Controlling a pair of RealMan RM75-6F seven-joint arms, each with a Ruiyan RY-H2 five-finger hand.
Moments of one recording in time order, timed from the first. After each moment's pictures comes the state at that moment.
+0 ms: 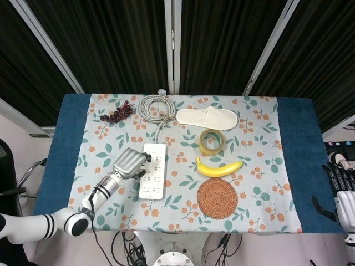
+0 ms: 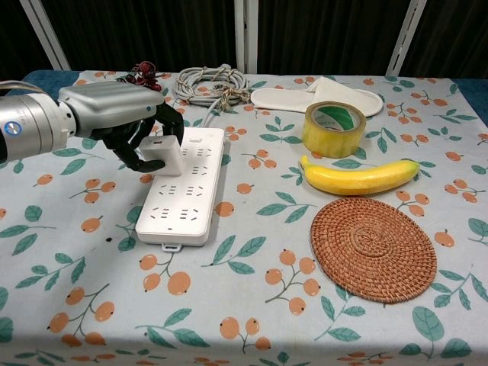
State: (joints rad) left arm -0.85 -1.49 -0.07 -1.53 1.13 0.87 0.38; right arm -0.01 -1.11 0.03 -1.48 -1.57 1.57 0.26
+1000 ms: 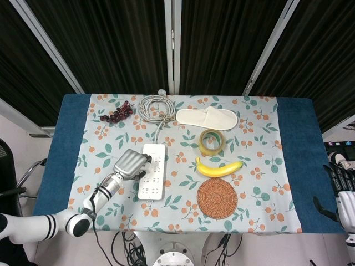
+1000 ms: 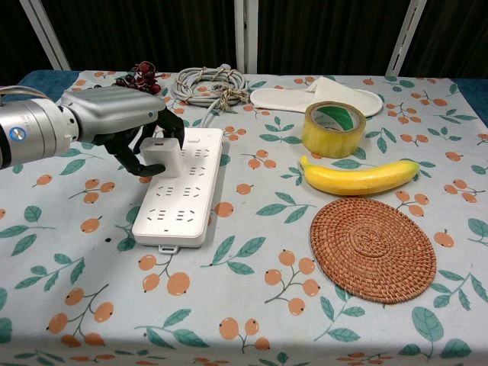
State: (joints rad) left arm -0.85 -1.50 -0.07 -1.54 1.09 0.87 0.44; right arm -0.01 -1.12 0.03 -1.47 -1.56 1.58 0.27
